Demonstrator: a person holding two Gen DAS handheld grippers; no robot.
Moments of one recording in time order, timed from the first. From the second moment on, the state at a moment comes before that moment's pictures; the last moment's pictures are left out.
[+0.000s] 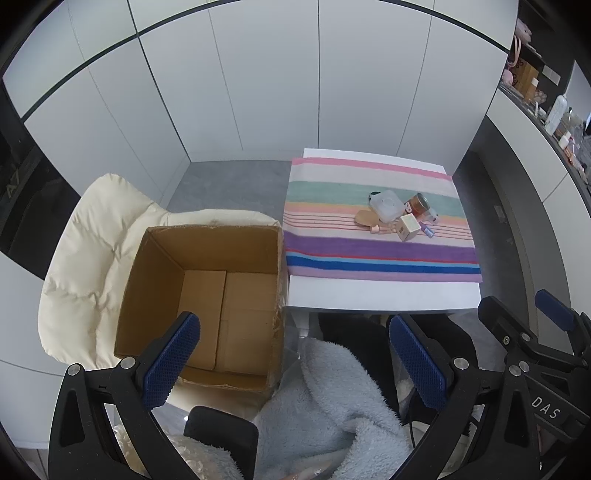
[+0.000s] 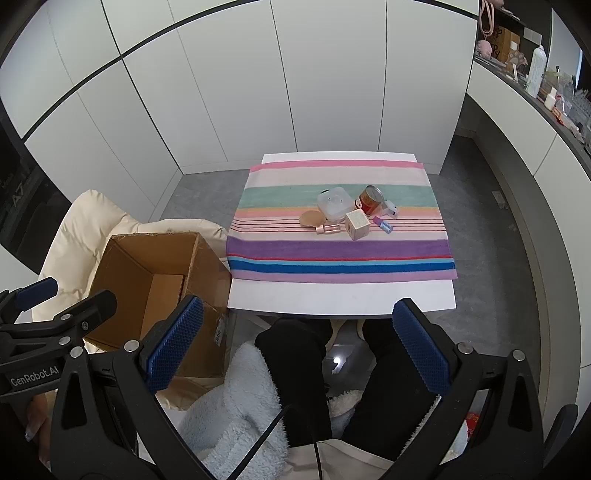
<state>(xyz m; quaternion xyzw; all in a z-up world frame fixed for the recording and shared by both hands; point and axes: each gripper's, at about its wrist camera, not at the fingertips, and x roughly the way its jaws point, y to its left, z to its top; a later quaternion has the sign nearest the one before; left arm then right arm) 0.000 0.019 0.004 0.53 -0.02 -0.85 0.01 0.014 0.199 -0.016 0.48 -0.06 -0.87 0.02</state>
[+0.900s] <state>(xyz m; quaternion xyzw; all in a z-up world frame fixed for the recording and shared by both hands) -0.010 0.148 0.003 0.53 -0.07 -0.85 -0.04 0.025 0.326 -0.011 0.47 -0.09 -0.88 -0.04</state>
